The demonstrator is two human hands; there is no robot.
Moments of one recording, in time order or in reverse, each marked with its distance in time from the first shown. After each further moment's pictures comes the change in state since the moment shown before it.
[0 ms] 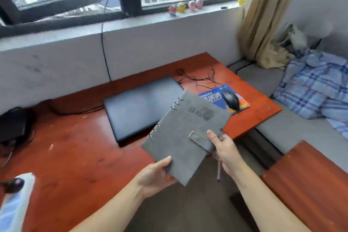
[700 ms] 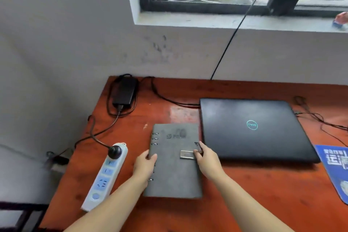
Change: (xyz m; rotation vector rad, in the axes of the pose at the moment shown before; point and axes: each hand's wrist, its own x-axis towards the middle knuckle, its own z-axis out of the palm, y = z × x) left_hand -0.102 0.116 -0.224 0.379 1.183 0.406; right_hand 0.095 0.140 0.289 -1.206 -0.446 -0.038
